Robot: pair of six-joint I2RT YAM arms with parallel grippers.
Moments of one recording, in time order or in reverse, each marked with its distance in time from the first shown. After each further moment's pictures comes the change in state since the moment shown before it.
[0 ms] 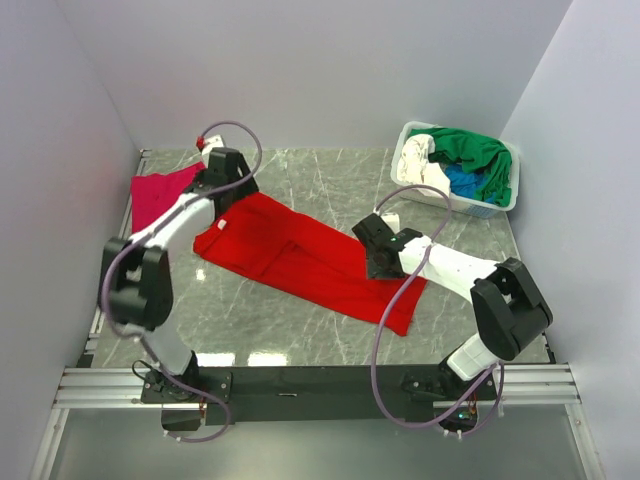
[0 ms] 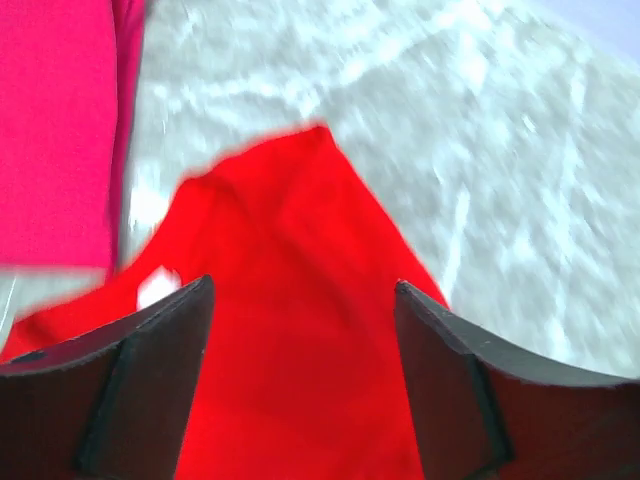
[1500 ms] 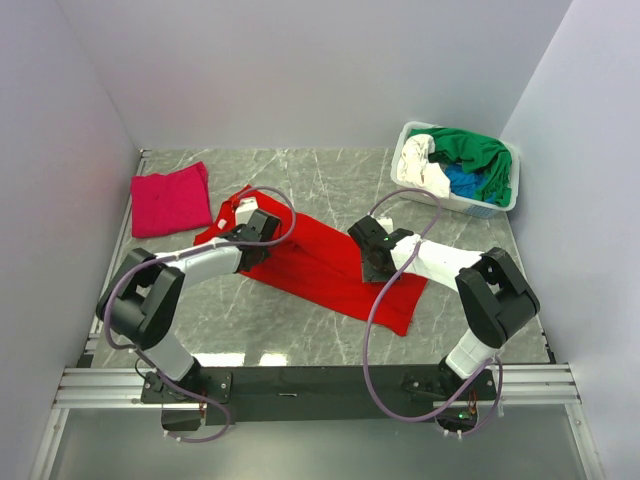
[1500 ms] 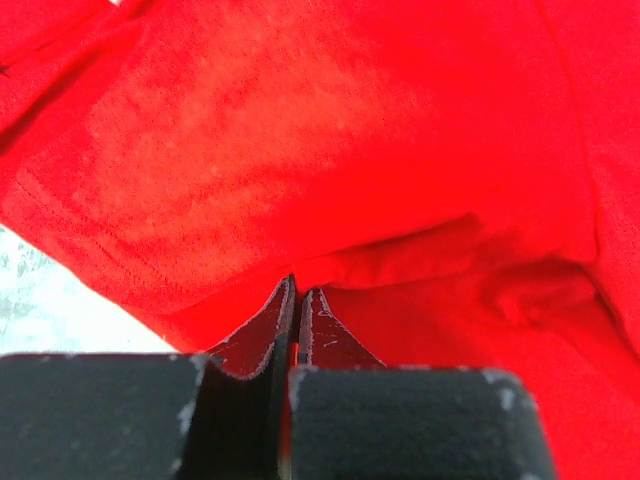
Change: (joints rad) left arm -0.260 -0.031 -0.364 0.023 -0.225 -0.105; right arm 0.000 0.086 0.005 0.038 -0.040 -0.018
